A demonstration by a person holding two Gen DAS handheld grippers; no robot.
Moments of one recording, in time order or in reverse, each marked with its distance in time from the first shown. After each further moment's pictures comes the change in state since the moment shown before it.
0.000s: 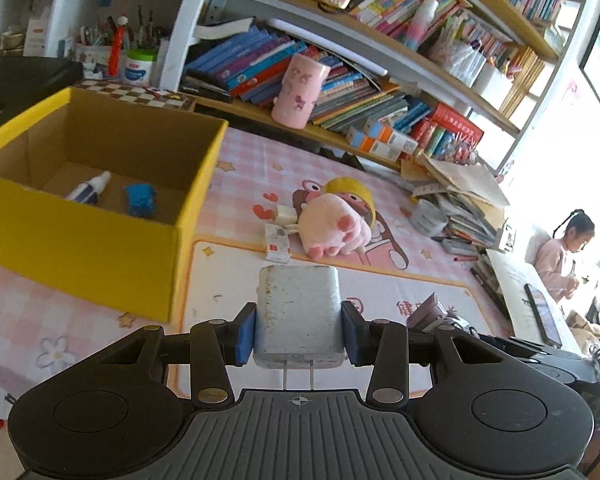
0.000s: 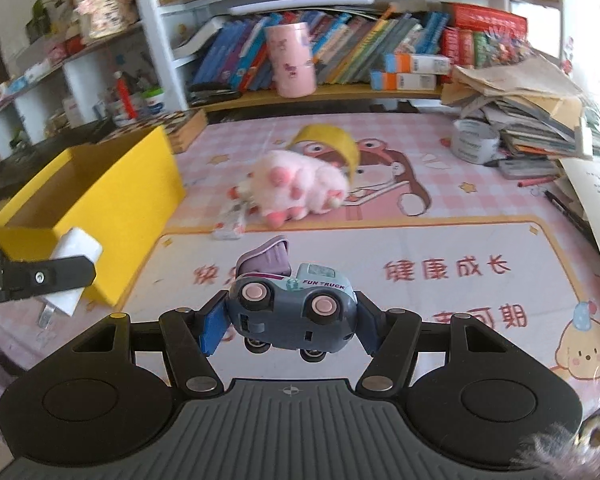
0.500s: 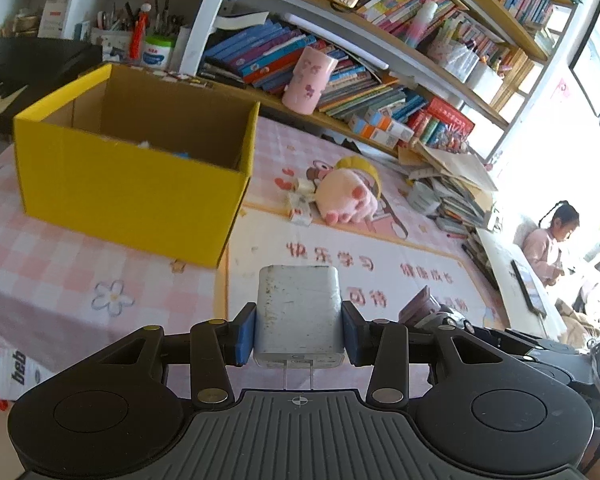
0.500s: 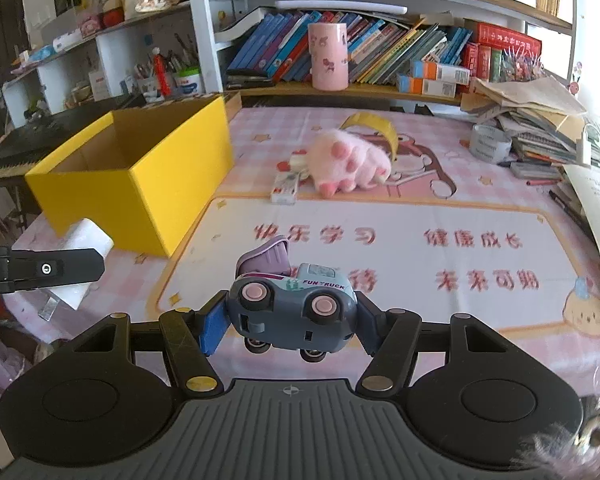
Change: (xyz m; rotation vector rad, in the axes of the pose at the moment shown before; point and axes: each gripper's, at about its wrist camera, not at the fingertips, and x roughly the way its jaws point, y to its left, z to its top) left arm -0.053 0.044 -0.034 -0.004 0.037 -0.041; right arm -0.036 0.072 -0.043 -0.062 0.006 -0.027
